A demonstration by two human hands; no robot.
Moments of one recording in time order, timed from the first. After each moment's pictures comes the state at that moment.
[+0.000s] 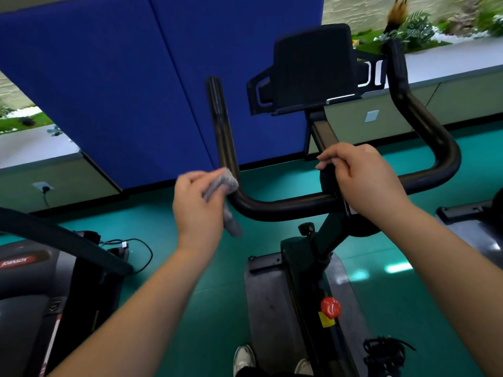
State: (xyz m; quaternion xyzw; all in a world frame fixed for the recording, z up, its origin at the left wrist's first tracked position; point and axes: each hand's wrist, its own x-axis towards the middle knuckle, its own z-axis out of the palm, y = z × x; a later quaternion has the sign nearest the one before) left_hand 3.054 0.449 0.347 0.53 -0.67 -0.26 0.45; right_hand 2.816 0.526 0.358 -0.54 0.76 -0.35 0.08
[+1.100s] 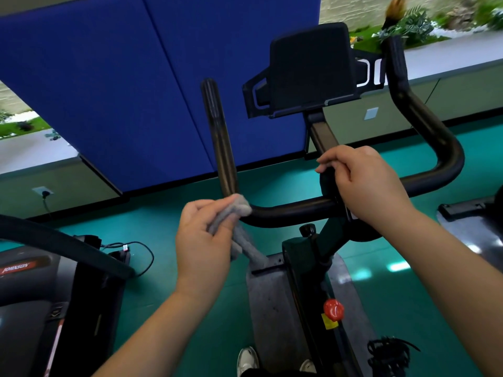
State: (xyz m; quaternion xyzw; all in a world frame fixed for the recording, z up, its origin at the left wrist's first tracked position) left_hand 3.066 0.488 0.339 0.48 -0.68 -0.34 0.44; right_hand 2.814 0.524 0.351 -0.53 0.78 -0.33 0.07
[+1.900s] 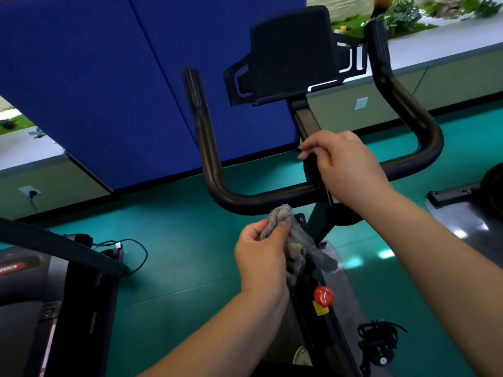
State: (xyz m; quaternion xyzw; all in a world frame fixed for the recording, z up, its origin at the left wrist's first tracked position) left_hand 2.979 0.553 0.312 0.53 -0.32 -0.65 0.43; right_hand 2.812 0.524 0.352 -0.53 0.77 -0.34 0.09
